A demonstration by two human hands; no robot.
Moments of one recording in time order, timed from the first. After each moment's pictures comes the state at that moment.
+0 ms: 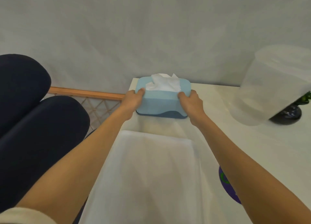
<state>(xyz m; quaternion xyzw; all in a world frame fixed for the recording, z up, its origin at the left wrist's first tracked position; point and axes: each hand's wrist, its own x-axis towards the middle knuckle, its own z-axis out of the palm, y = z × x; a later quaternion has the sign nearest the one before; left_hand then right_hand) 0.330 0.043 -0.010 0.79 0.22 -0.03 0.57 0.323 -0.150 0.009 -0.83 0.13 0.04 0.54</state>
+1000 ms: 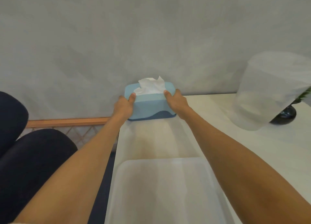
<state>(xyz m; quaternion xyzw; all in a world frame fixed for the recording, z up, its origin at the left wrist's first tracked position) 0.407 0.079 -0.015 0.89 0.14 0.01 0.43 0.398 -0.103 0.005 -0.86 0.13 0.02 0.49</state>
